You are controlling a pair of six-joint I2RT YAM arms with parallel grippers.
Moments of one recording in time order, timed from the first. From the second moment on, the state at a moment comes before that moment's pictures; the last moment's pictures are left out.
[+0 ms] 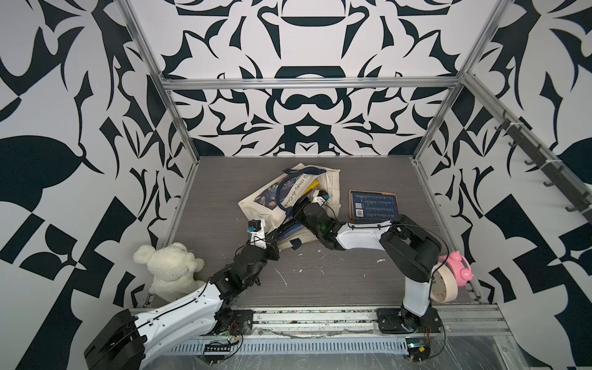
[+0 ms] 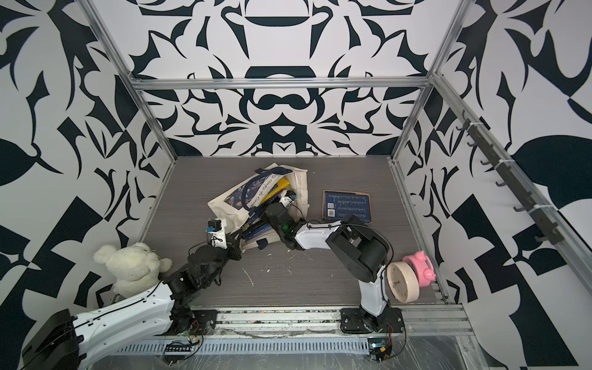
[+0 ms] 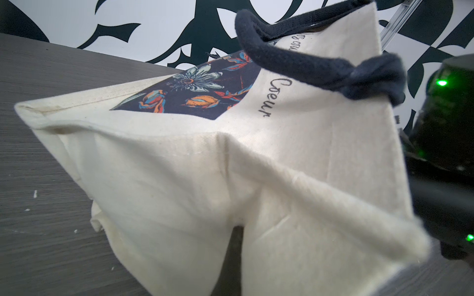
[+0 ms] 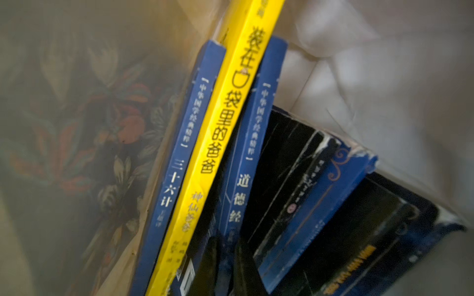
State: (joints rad) left arm -0.87 0.80 0.20 0.35 -0.42 -0.45; right arm 0.86 1.88 1.01 0.46 0.29 1.20
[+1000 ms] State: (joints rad) left arm -0.88 0.81 0.20 0.35 -0.42 -0.45; right arm 0.88 1.77 0.88 0.46 0.34 1.18
